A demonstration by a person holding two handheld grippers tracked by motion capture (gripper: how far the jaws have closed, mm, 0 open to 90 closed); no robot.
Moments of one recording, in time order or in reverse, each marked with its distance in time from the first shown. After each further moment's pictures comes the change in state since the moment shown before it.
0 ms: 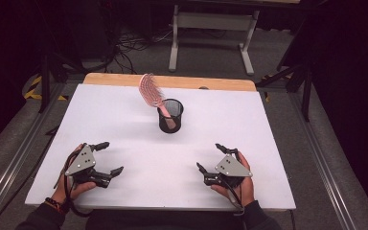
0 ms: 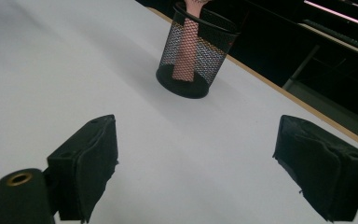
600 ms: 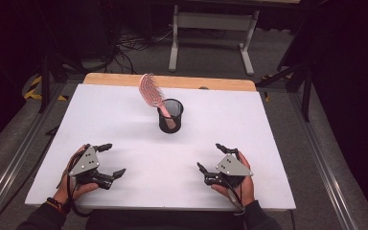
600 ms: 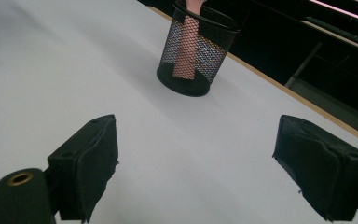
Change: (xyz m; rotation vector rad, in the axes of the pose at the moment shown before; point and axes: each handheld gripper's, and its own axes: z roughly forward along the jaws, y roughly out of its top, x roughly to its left) left arm -0.003 0.000 0.006 0.027 -0.022 0.017; right arm -0.002 -0.002 0.000 -0.001 0.002 0.012
